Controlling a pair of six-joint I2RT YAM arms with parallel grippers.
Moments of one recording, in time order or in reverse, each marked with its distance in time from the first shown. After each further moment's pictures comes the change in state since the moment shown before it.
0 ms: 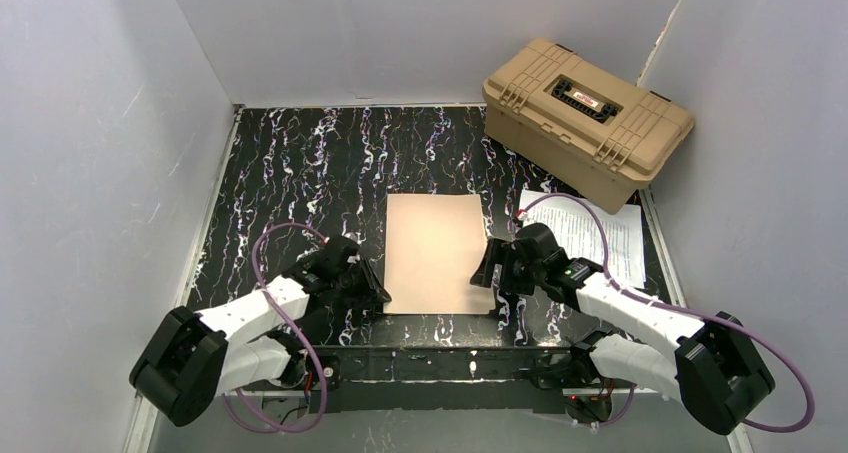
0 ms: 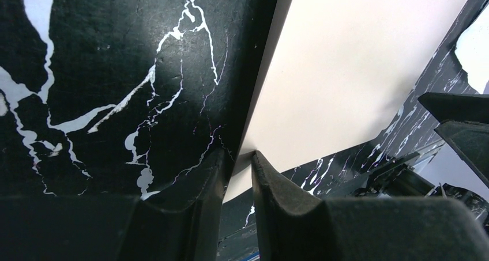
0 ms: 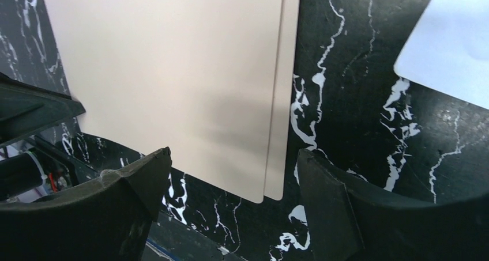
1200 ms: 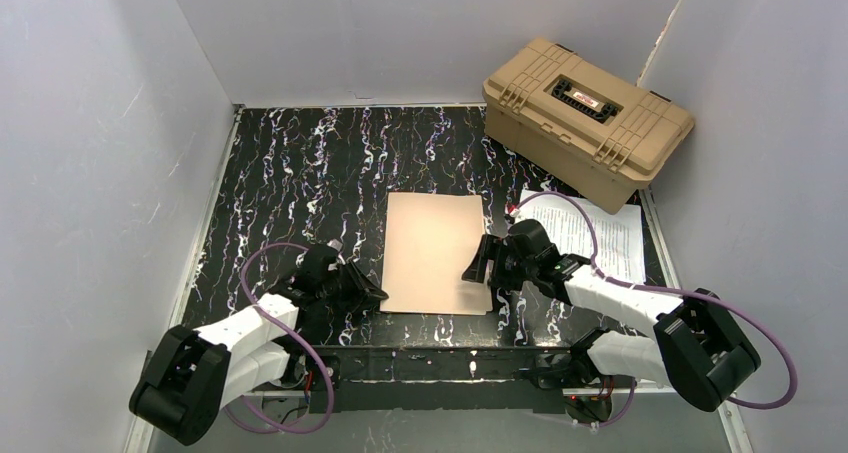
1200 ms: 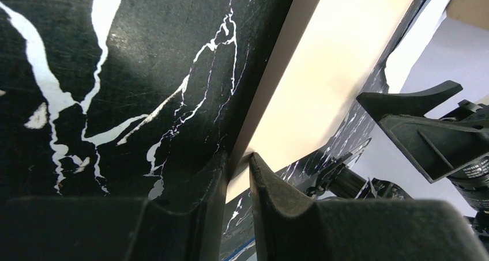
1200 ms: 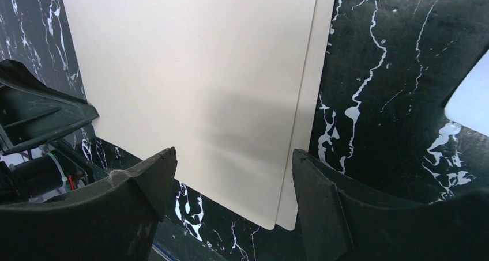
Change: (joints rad) left arm 0.151 -0.086 -0.182 0.217 0.158 -0.108; right arm 0.000 0.128 0.011 0.160 -0.056 0.034
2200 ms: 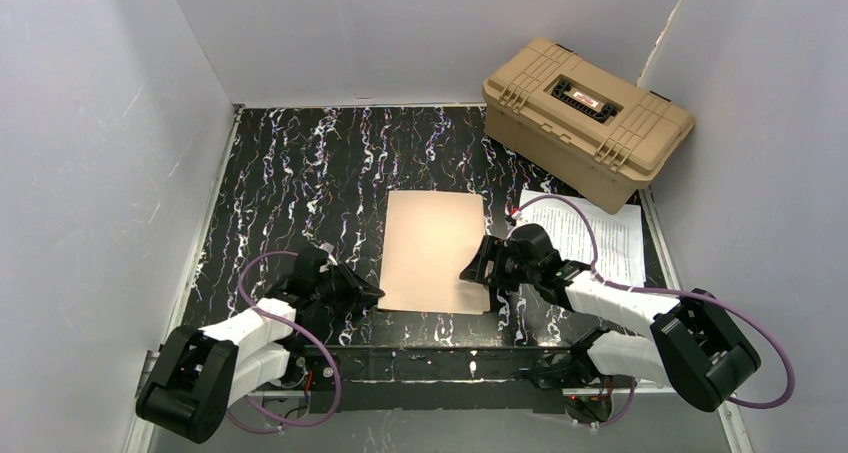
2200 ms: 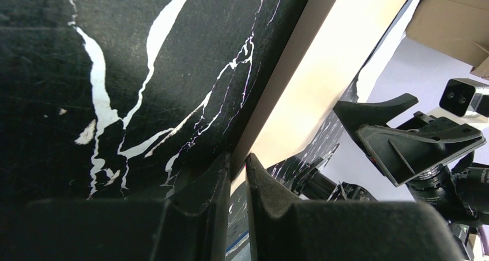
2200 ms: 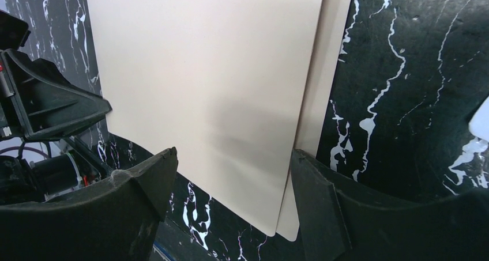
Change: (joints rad) left arm 0.100 0.019 -0.068 0.119 0.083 -0.054; right arm 0.000 0.000 -0.066 0.135 -0.023 0.028
